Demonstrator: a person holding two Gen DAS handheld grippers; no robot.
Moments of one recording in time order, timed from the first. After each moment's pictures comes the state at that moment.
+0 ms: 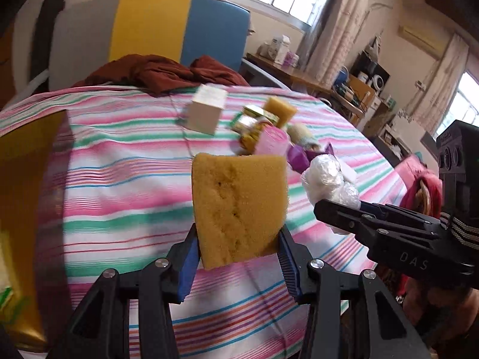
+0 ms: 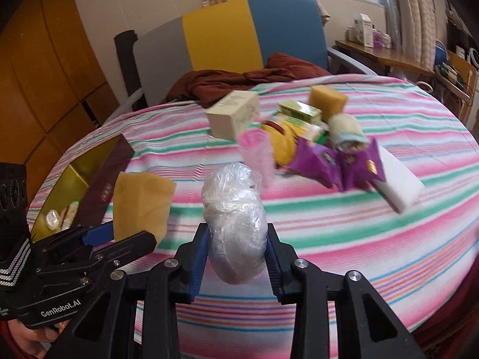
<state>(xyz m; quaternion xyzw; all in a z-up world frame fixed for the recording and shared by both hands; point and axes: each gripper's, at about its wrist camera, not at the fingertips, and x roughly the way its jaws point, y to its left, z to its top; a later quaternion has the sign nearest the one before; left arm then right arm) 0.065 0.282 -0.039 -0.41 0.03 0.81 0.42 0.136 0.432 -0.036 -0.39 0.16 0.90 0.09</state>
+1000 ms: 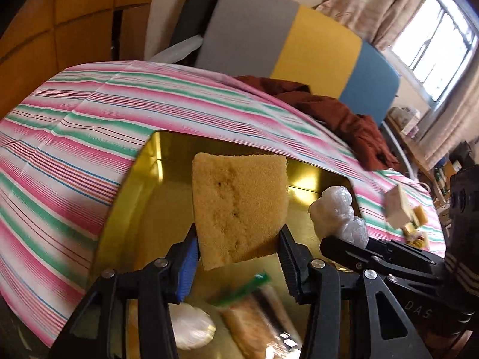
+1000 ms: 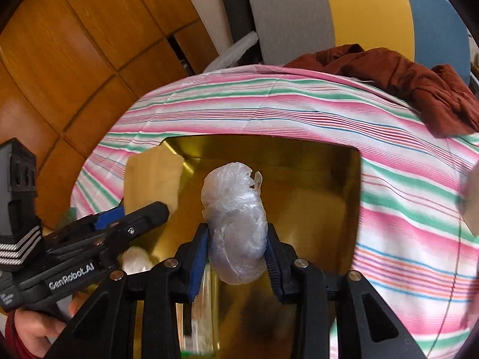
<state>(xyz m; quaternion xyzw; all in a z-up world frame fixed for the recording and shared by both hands) -0.129 0.040 -0.030 -0.47 -0.08 0.87 0.16 -0.115 0.202 -0.037 -0.48 0.12 0.86 -0.13</state>
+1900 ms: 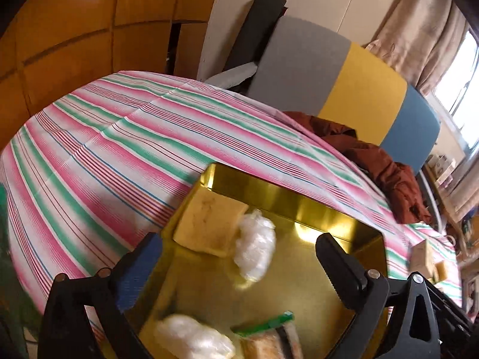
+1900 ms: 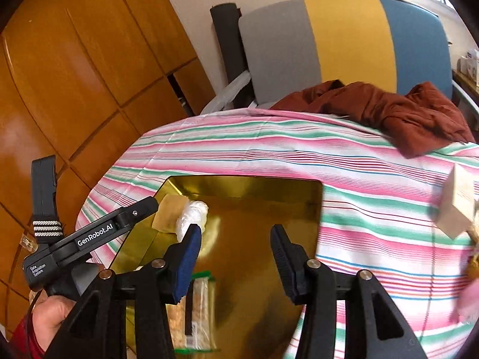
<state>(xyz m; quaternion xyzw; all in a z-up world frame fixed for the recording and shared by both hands) -0.122 0.019 -0.014 -0.42 -0.13 0.90 0.04 -0.073 0.237 0.003 -0.39 0.14 0.90 -0.11</state>
